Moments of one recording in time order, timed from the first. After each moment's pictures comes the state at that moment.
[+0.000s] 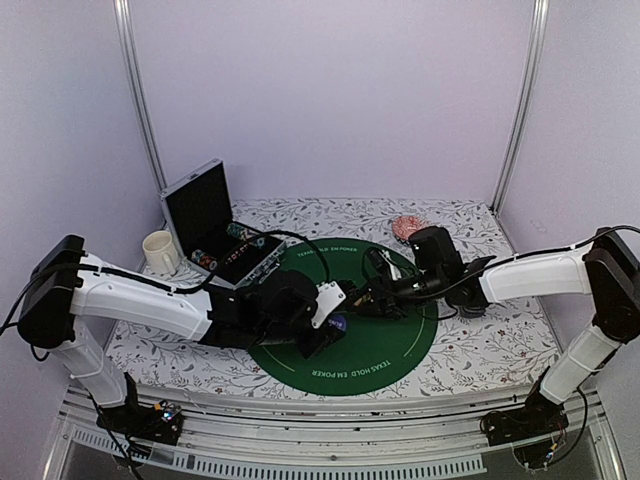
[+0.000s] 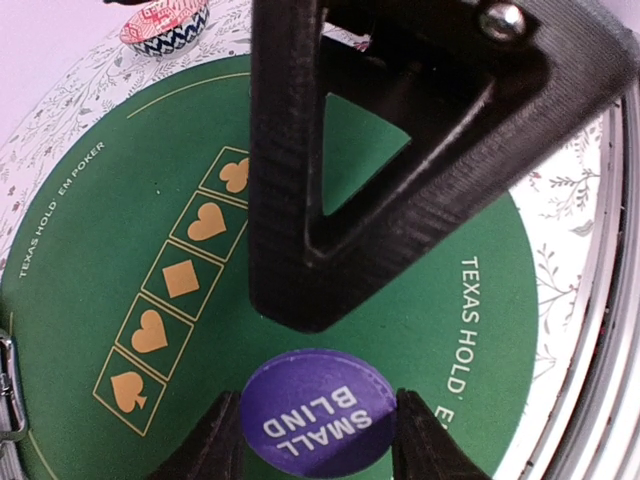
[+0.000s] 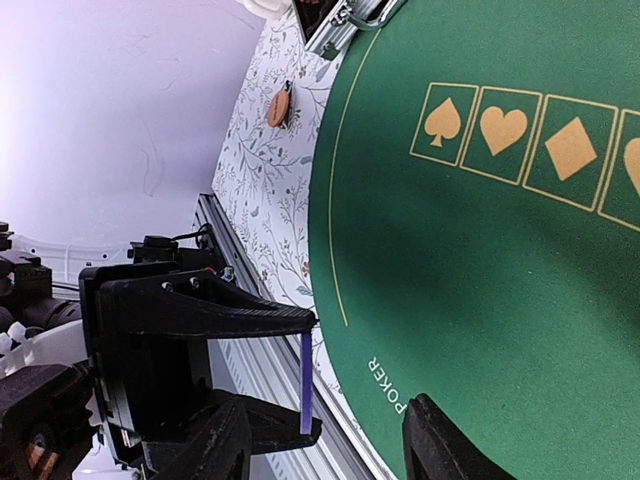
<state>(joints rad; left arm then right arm) -1.17 1.64 0.95 0.00 -0.22 -0.02 0.76 1.59 0.84 0.12 -0.67 0.74</state>
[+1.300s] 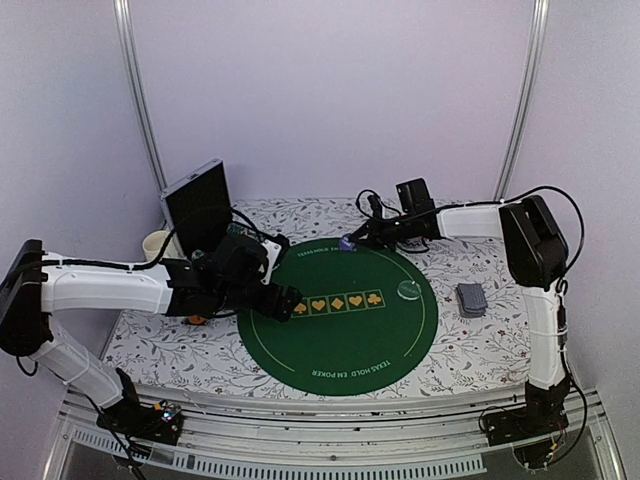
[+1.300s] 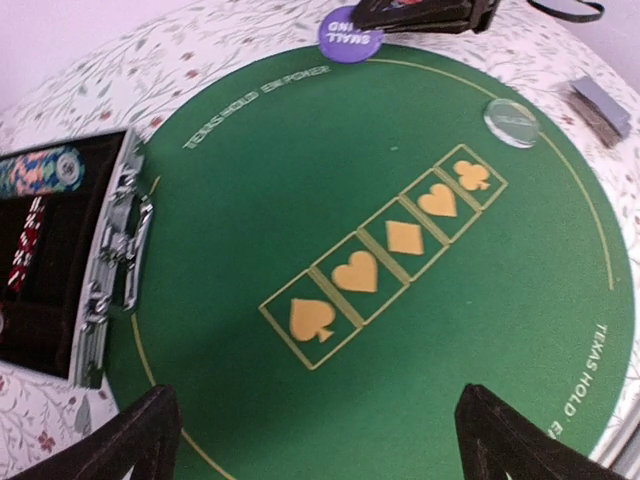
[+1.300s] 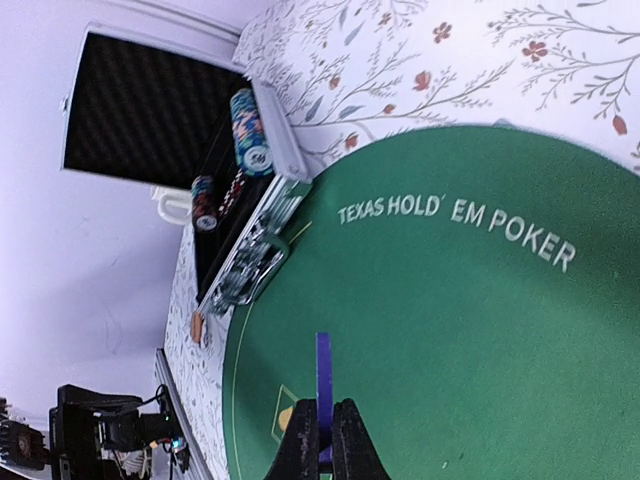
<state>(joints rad) -0.94 1.46 0.87 -0.12 -0.28 -0.26 0.47 2.18 1.57 -0.05 -0.70 0.63</state>
